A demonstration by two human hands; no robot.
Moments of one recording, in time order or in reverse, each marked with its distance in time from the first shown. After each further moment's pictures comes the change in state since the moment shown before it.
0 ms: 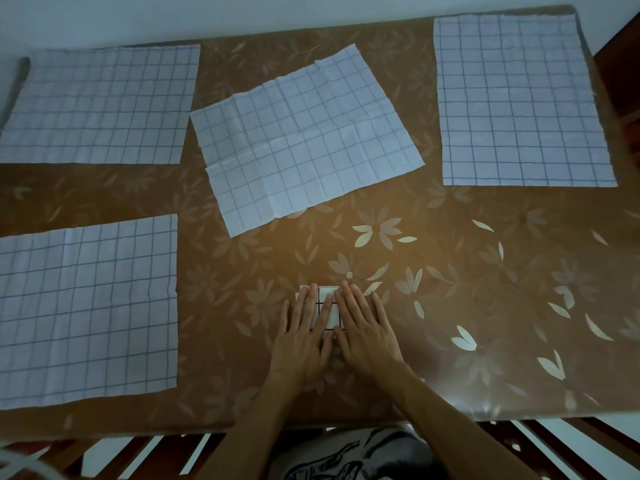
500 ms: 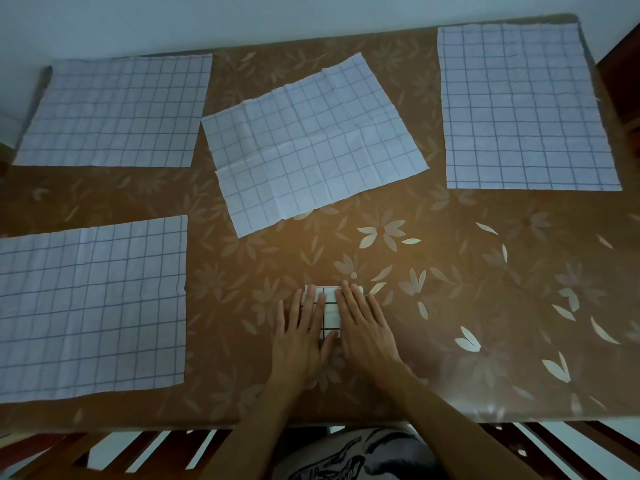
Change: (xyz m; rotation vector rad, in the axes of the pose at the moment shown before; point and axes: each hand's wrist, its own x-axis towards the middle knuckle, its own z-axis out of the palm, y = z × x) left_hand -0.003 -0.006 -0.002 0.000 -0.019 -0.093; right_hand 0.006 -0.007 -0.001 0.002 -0.011 0.002
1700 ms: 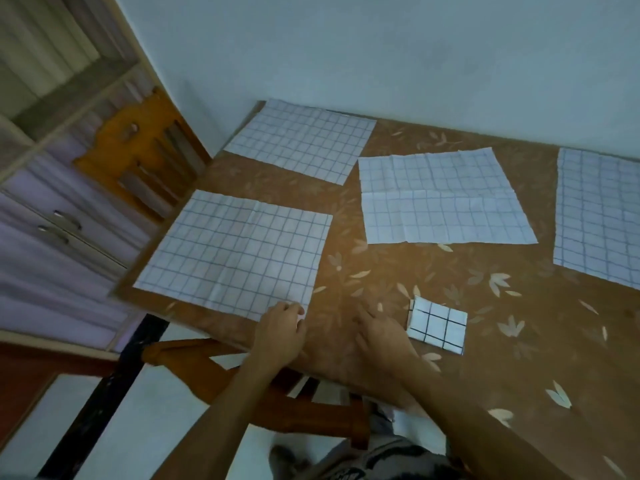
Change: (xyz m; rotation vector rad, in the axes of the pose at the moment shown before) left_hand -0.174 -0.167 -0.075 -0.366 0.309 -0.413; right_hand -0.009 -0.185 -0.077 0.111 -0.058 -0.326
